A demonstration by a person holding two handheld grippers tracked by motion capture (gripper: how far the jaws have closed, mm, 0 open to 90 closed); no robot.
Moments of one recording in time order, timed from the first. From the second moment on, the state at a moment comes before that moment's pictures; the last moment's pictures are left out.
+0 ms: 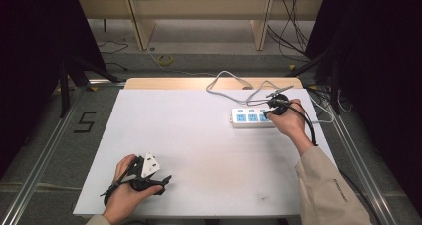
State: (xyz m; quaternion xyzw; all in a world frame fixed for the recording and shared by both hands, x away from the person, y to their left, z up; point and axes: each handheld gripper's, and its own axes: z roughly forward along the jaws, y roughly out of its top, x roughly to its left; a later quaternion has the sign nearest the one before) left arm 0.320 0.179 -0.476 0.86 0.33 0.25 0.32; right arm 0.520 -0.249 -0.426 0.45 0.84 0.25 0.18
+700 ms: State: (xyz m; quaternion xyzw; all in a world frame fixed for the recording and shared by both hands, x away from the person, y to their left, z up) left arm 0.320 0.179 -0.476 0.85 0.33 0.25 0.31; right arm 0.492 -0.251 -0.425 0.43 0.84 0.26 0.17
